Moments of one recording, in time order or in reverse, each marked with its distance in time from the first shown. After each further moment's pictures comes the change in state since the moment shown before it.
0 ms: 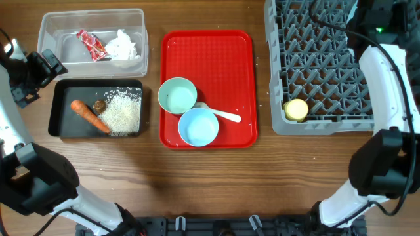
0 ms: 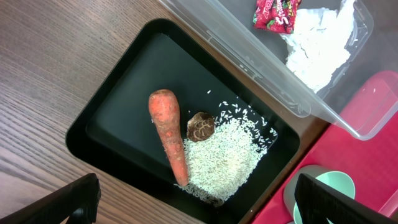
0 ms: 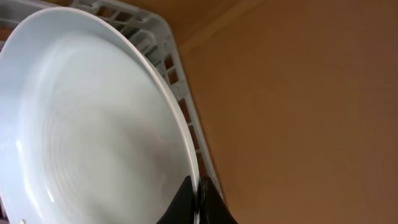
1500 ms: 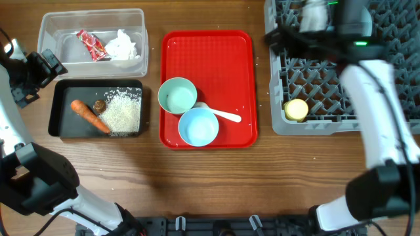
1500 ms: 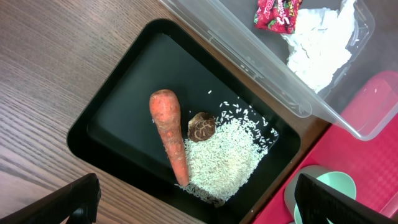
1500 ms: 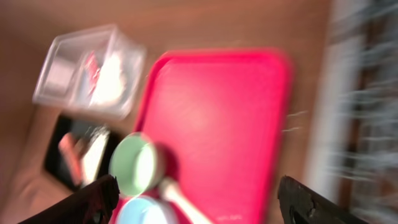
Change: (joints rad) left arm 0.000 0.000 0.000 0.000 -0.003 0.000; right arm 0.218 -0.152 -0.108 -0.312 -1.327 0.666
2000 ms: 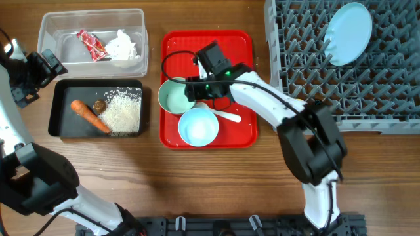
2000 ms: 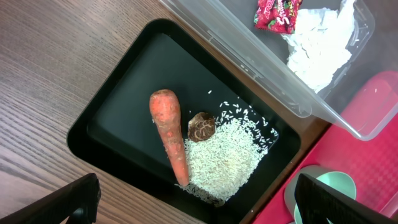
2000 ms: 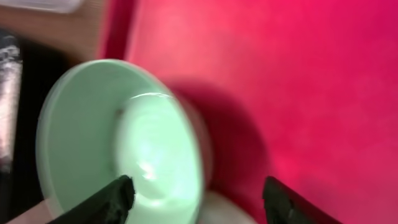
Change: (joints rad) left arm 0.000 0.000 0.000 0.000 0.000 0.000; right arm 0.495 0.417 -0.028 0.248 0.311 0.254
